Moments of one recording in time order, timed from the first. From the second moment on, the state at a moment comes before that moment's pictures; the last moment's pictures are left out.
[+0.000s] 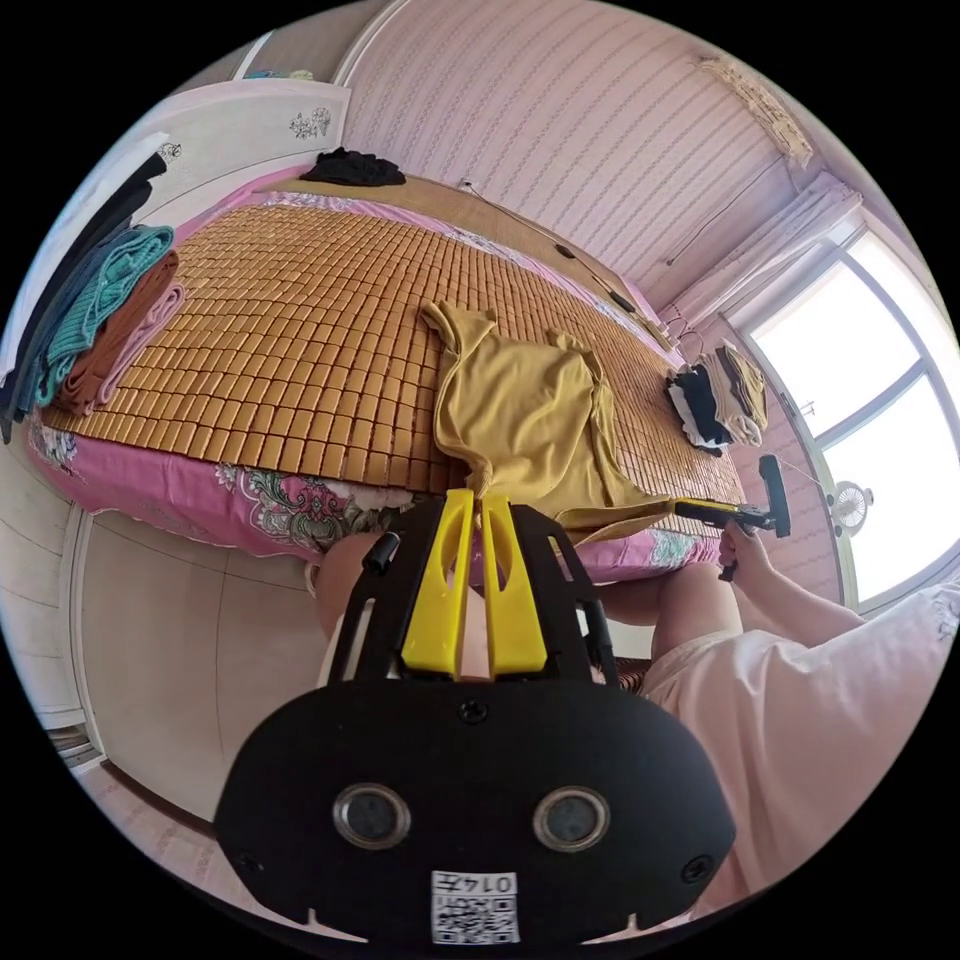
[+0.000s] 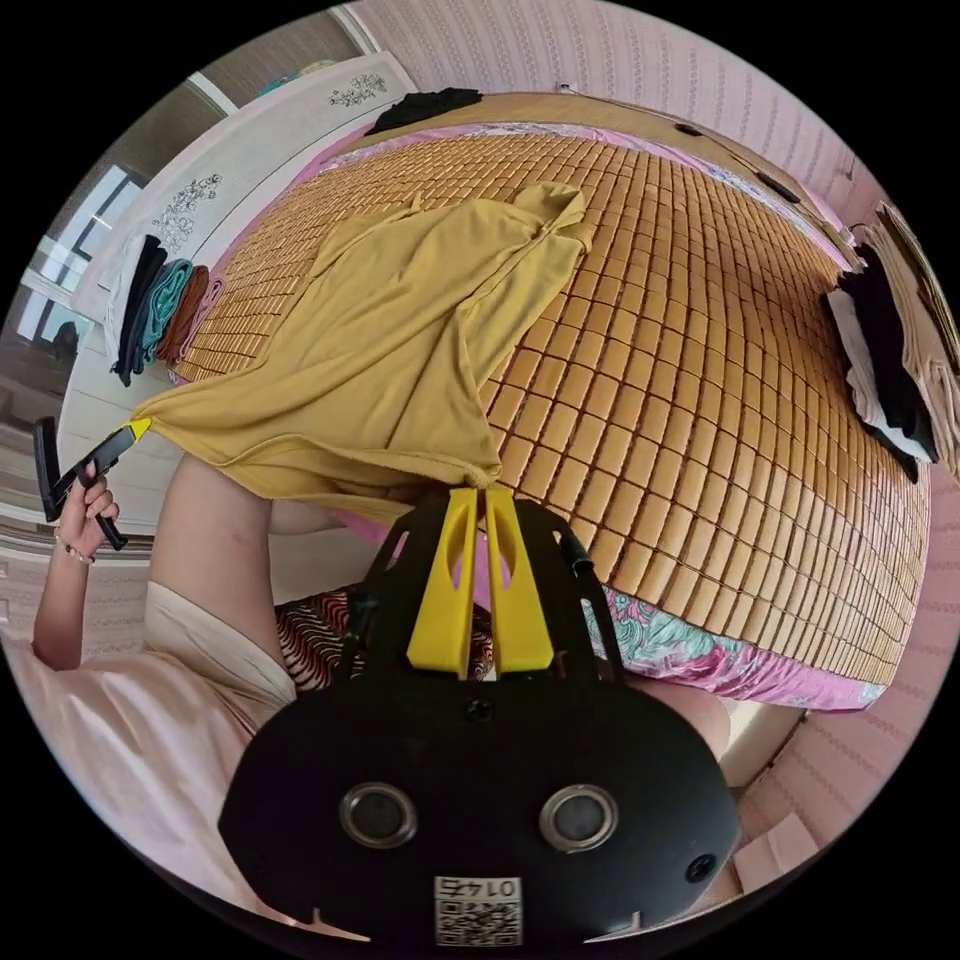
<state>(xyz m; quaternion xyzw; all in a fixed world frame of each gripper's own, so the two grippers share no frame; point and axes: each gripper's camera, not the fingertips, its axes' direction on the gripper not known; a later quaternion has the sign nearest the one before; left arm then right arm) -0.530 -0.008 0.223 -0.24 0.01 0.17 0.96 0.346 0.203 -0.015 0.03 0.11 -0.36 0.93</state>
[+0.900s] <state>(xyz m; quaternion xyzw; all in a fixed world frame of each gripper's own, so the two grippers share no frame) -0.380 -0.168 -0.138 0.21 0.28 0.38 0.85 0.348 0.451 -0.531 0.49 -0.15 -0.54 0.67</state>
